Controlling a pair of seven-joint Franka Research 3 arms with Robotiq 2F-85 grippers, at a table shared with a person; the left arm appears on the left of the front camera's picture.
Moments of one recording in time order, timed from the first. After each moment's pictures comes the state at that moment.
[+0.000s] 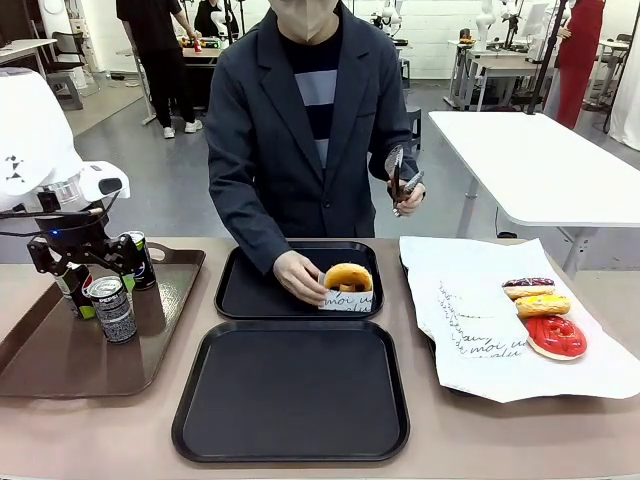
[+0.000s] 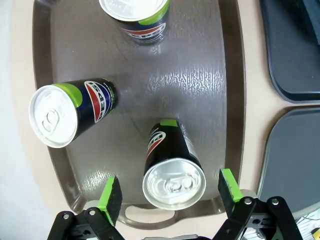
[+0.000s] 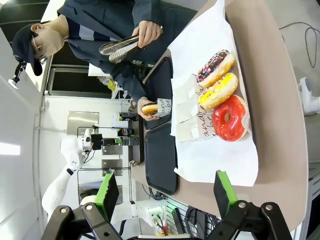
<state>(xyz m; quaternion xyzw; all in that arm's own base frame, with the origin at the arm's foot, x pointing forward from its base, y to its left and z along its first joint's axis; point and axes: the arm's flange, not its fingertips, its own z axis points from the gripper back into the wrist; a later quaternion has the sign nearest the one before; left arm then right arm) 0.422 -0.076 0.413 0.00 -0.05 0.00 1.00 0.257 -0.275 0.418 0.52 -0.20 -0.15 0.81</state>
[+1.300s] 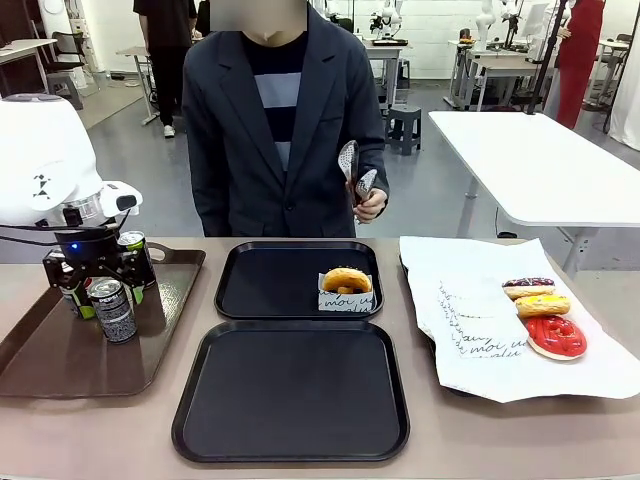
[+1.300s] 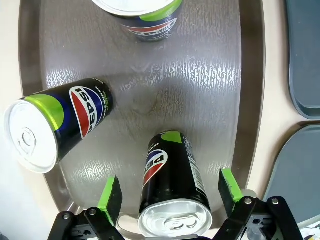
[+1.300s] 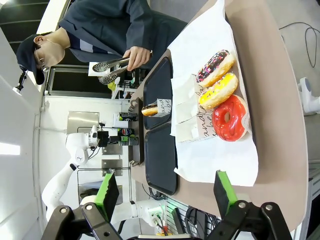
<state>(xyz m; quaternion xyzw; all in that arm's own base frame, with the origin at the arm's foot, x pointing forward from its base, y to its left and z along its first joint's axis) 0.439 -0.079 0.380 0.01 -0.02 0.03 1.00 0.257 -0.275 0.418 0.52 -0.20 -0.15 0.81</state>
